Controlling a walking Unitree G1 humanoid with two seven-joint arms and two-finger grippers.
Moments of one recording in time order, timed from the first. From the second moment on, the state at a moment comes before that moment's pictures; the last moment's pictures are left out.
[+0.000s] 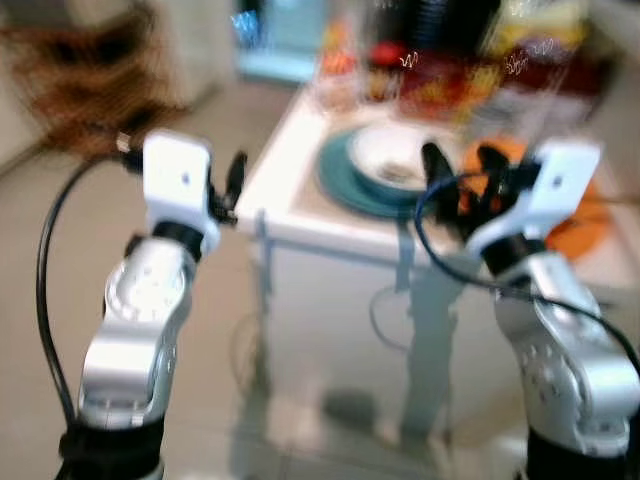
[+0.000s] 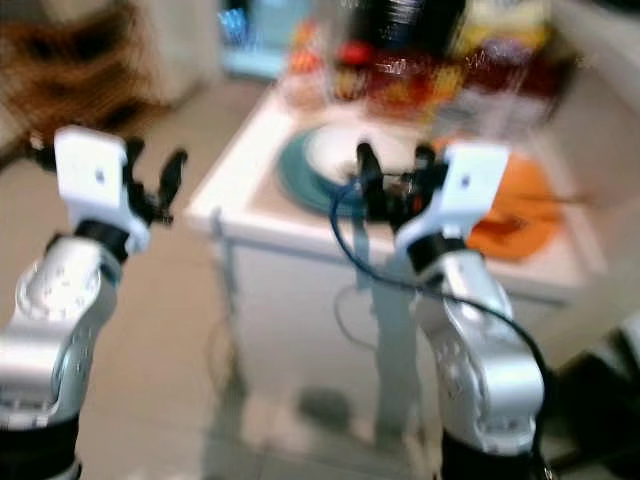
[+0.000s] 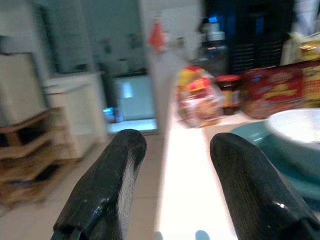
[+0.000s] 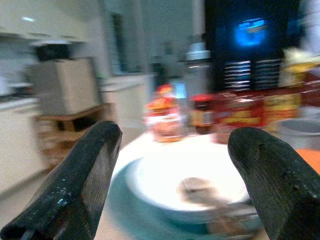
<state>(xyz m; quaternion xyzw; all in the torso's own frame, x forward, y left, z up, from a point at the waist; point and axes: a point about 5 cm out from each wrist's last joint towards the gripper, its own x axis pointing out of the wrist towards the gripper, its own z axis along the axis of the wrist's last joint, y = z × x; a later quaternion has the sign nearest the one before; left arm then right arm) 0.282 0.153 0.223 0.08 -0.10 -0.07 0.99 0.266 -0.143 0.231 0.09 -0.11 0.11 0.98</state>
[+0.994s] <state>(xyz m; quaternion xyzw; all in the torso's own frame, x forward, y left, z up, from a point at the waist) 0.296 0.156 0.218 0.05 -0.03 -0.09 0.99 0.289 -0.166 0.254 0.08 -0.03 0.17 0.98</state>
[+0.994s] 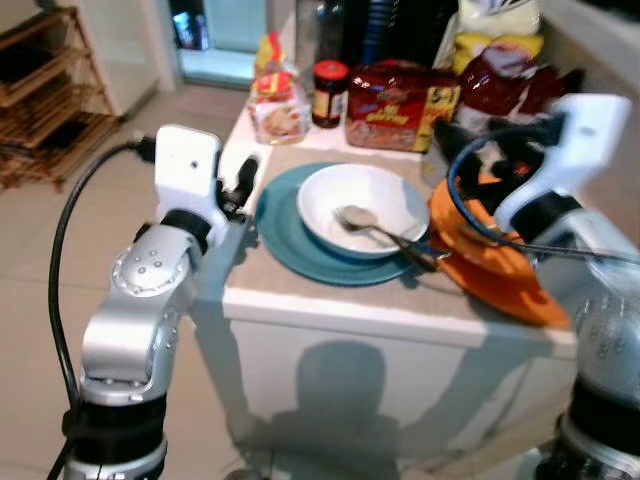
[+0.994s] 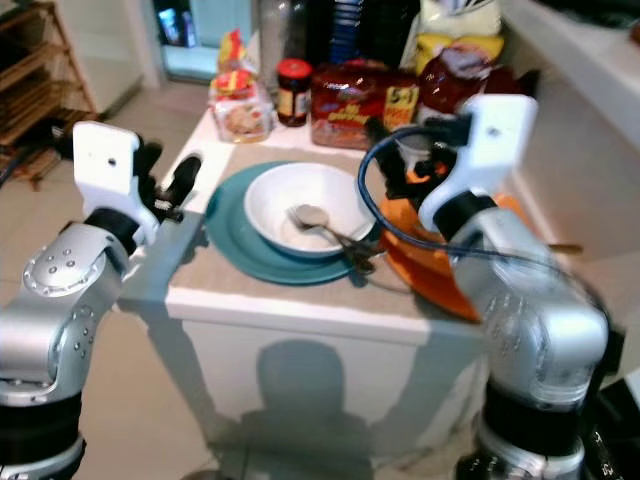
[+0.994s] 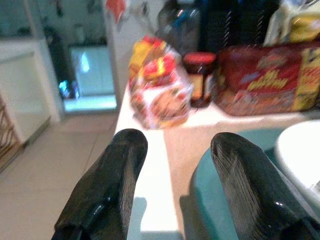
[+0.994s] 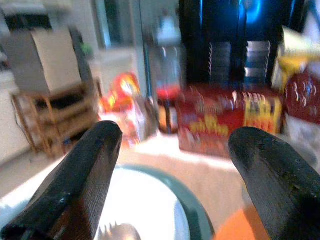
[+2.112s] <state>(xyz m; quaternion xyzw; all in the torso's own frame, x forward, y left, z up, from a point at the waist) 0.292 0.153 0.208 0.06 0.04 -0.15 0.99 0.389 -0.182 0.234 0.08 0.32 0.35 0.88</state>
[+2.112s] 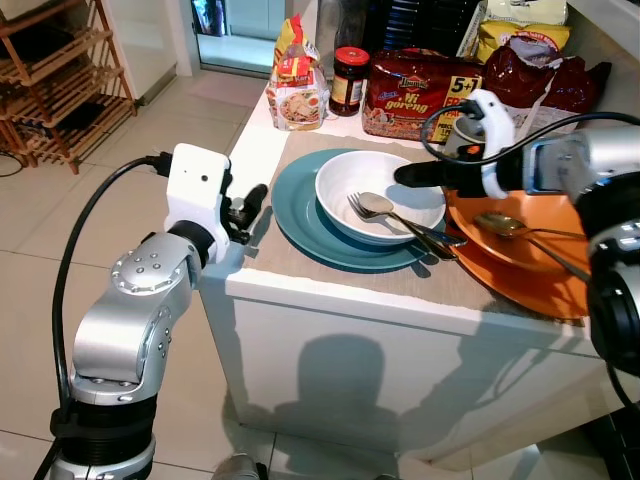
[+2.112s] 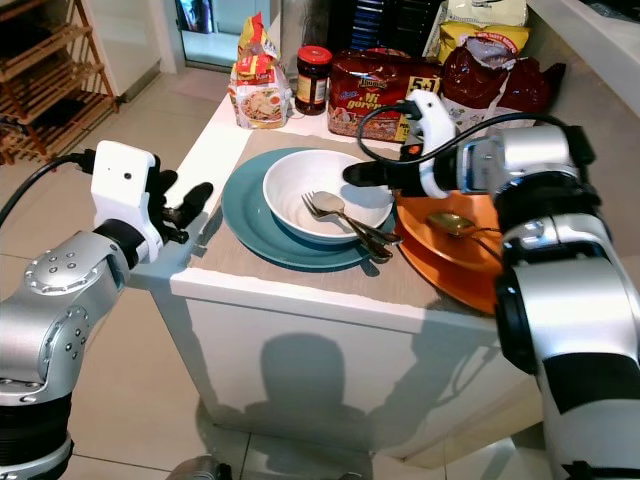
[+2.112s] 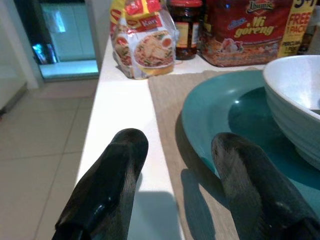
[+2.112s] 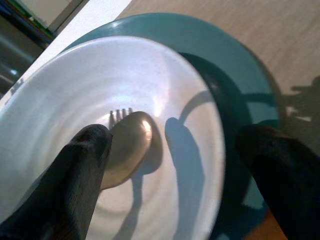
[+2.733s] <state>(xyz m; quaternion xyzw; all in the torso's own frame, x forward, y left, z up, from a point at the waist) 0.292 0.154 0.205 0.05 0.06 -0.15 0.99 0.391 -0.176 0.224 0.08 0.33 0.34 0.88</state>
